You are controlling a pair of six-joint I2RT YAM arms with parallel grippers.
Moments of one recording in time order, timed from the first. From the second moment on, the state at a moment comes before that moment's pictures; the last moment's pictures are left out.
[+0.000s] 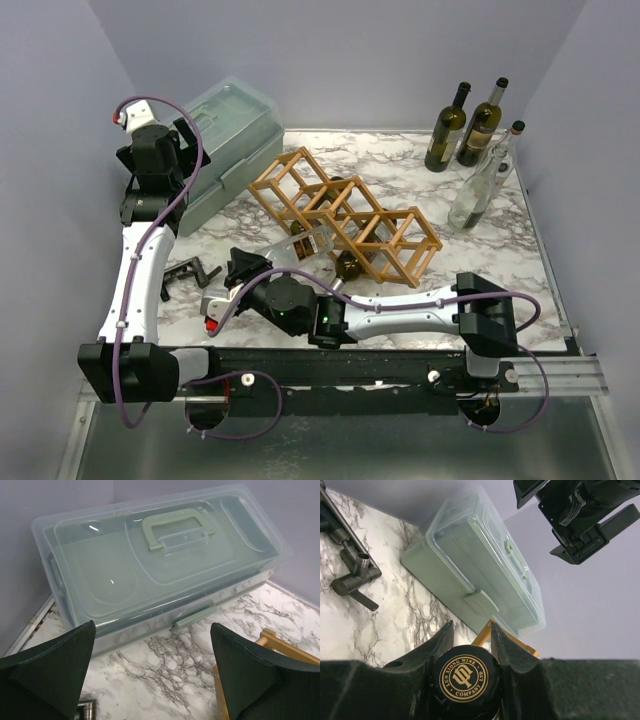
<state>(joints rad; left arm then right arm) 0.01 1.24 1.30 -0.37 -0.29 -0.35 1.44 1.81 1.32 0.48 0.49 -1.01</state>
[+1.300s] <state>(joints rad) 0.02 1.23 1.30 -0.37 -0.22 -0.36 1.45 1.84 1.16 0.66 0.53 -1.27</state>
